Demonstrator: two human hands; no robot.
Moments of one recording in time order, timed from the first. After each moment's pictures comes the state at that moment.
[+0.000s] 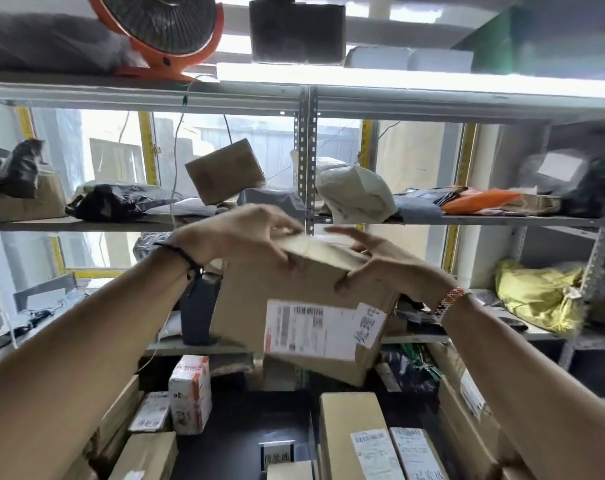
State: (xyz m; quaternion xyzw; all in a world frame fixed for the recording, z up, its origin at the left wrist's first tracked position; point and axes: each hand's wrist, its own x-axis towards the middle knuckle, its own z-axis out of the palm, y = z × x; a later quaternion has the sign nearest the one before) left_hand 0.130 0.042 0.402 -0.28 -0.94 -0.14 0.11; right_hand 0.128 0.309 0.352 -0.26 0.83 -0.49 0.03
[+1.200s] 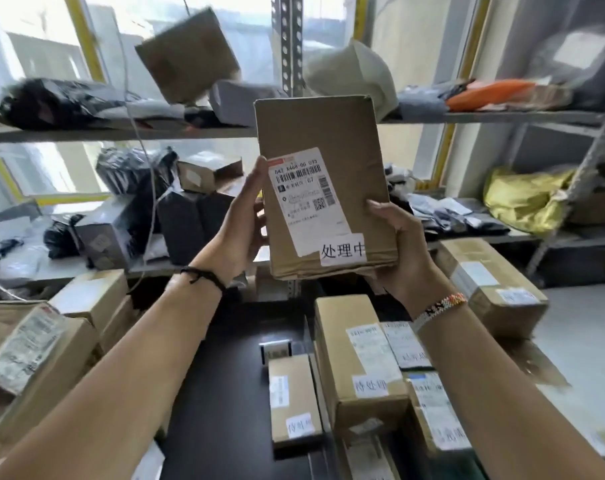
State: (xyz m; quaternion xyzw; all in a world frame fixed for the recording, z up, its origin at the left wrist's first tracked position) left_hand 0.104 0.062 0.235 -0.14 -0.62 -0.77 -0.05; right_hand 0.151 0.293 0.217 -0.08 0.52 -0.85 0.00
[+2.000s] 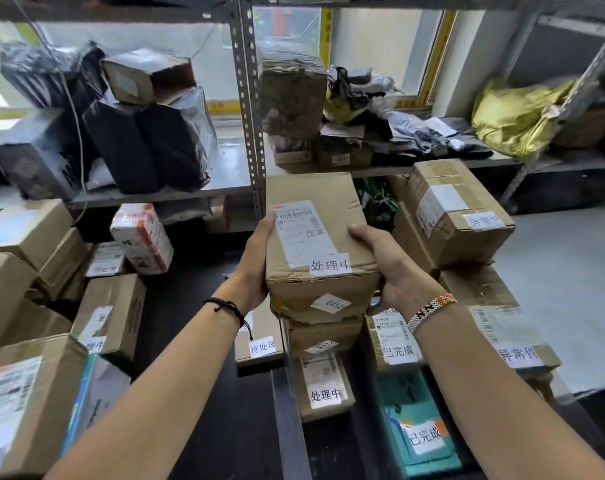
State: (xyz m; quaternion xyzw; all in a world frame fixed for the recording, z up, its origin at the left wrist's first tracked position) left_hand 0.148 0.164 0.071 0.06 -0.54 -0.82 -0.19; right_hand 0.203 0.352 0.127 0.28 0.62 -0.71 0.18
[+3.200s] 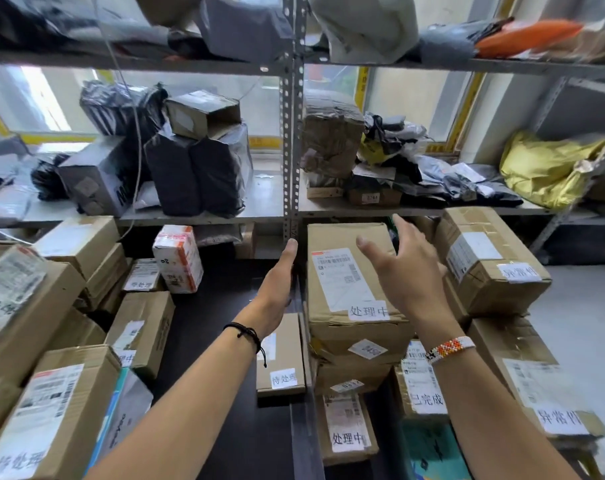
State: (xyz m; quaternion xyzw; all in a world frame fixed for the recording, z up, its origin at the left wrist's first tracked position) left_hand 0.158 0.140 0.092 0.06 -0.64 -0.75 -0.13; right_hand 0.190 0.322 0.153 0.08 0.91 -0.38 -0.12
